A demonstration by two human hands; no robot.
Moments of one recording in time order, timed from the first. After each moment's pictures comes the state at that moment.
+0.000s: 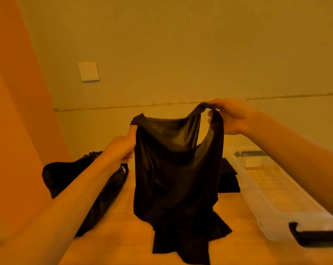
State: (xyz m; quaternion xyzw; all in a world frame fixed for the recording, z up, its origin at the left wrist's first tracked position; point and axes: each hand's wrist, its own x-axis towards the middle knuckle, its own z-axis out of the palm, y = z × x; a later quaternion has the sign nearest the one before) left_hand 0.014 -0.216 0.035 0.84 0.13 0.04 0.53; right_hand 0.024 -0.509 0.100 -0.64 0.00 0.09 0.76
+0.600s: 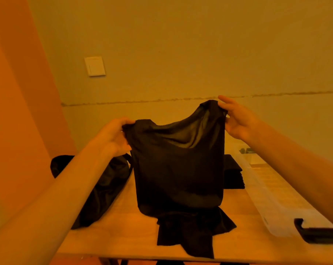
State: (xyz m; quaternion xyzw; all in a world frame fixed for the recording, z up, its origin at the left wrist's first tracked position) left_hand 0.003 -0.190 0.056 0.55 0.11 -0.07 0.83; right_hand 0.035 -0.504 0.066 -0.53 0.00 -0.05 0.85
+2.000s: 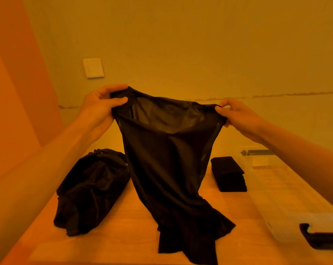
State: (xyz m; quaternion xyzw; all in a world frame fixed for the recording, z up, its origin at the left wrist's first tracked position) left_hand 0.017 -0.165 0.102 0.62 -0.15 0.17 0.76; right_hand 0.046 -0.525 0.060 -0.81 -0.12 -0.13 0.56
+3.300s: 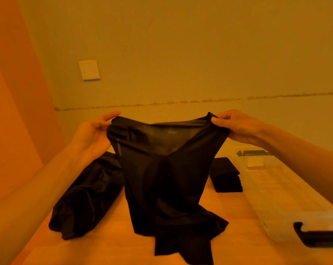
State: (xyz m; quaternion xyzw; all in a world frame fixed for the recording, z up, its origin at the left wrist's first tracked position) left_hand 0.005 -0.152 0.059 0.50 -0.10 0.02 0.86; right_hand 0.031 -0.531 0.059 -0.76 -0.14 0.04 0.64
